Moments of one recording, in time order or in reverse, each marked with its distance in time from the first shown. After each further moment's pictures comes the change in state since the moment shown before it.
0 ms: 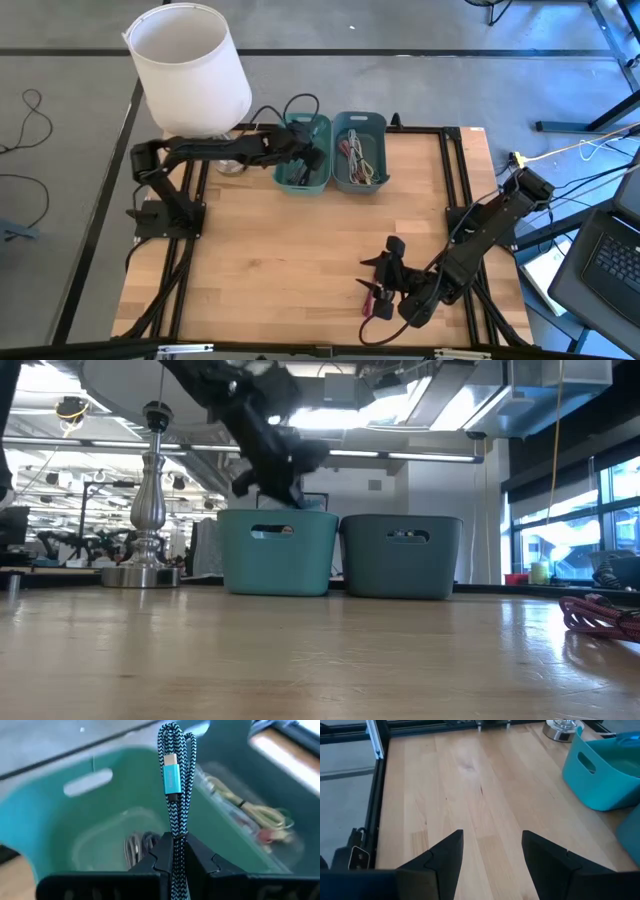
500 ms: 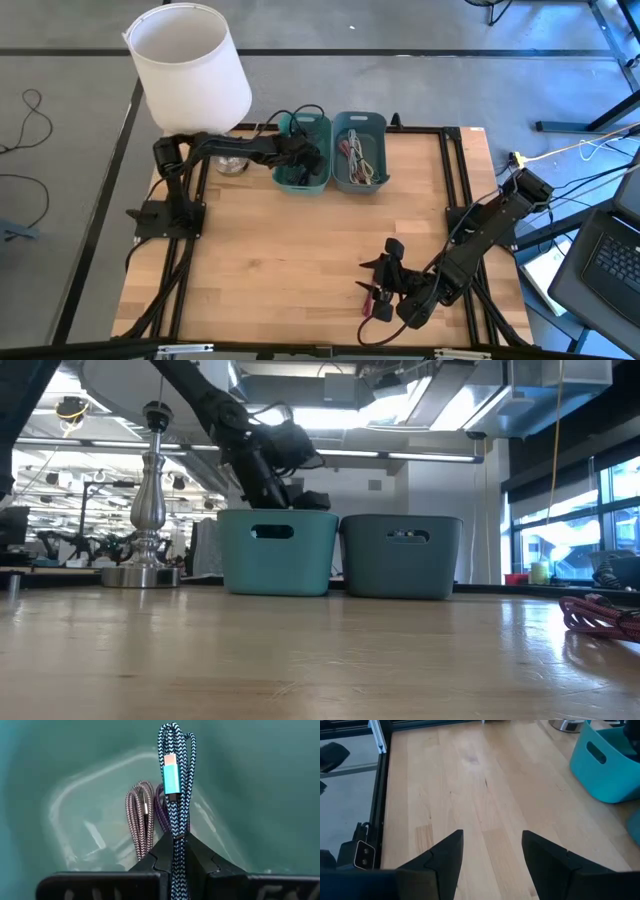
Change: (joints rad) left arm 0.065 0.194 0.000 -0.017 0.109 -0.071; right arm 0.000 0.016 0.000 0.001 -0.034 0.028
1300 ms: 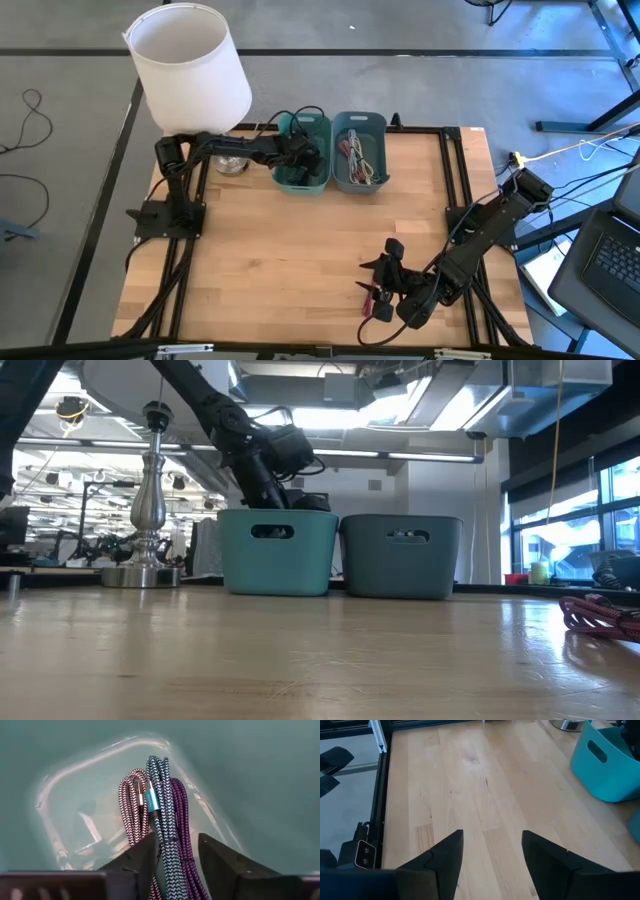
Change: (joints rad) left arm 0.008 0.020 0.000 -0.006 0.042 -0.014; right arm 0.000 0.000 0.000 0.000 -0.003 0.003
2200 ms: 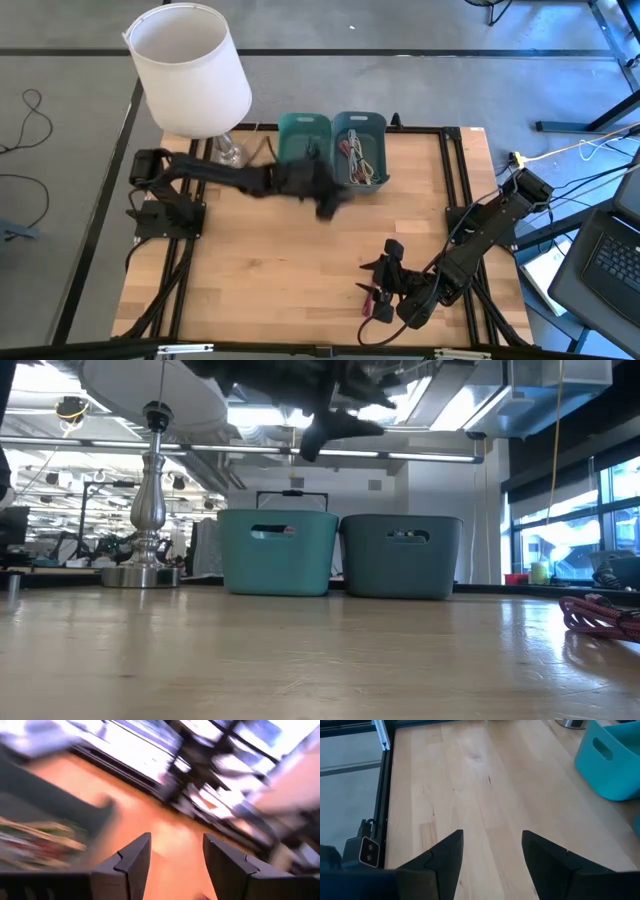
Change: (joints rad) left arm -0.360 -0.205 0.000 0.453 0.227 0.068; right arm 0.000 0.000 0.000 0.003 -0.019 -0.003
